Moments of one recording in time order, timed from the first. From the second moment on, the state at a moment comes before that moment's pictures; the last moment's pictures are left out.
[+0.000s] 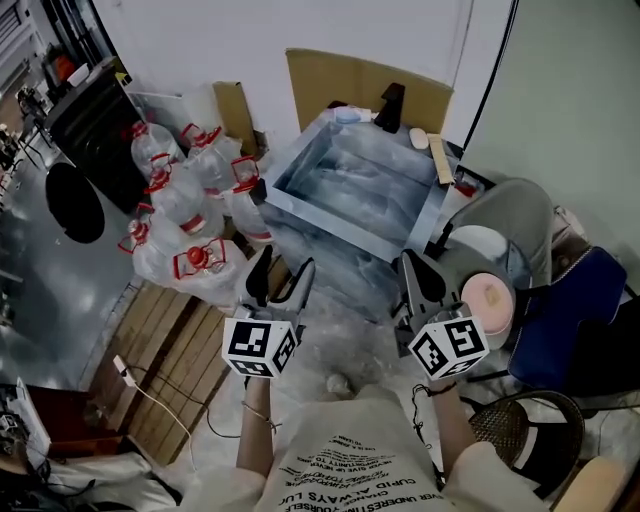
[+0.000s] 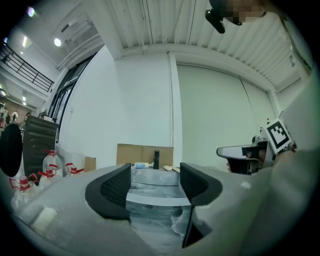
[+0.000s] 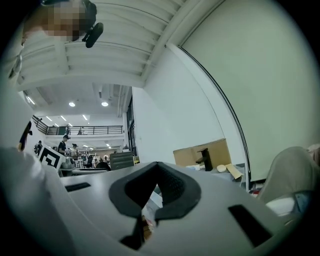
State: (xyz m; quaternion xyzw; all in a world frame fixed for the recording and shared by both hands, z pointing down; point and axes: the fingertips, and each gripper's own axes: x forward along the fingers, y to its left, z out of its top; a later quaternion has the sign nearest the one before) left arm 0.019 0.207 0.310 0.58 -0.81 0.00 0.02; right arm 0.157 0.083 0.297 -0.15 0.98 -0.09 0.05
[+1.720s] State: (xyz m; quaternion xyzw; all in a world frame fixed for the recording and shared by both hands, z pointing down) left arm -0.187 -0.052 0.360 0.66 -0.74 0.03 0.09; right arm -0.080 -0.123 0.354 -0.21 0.96 -0.17 0.00
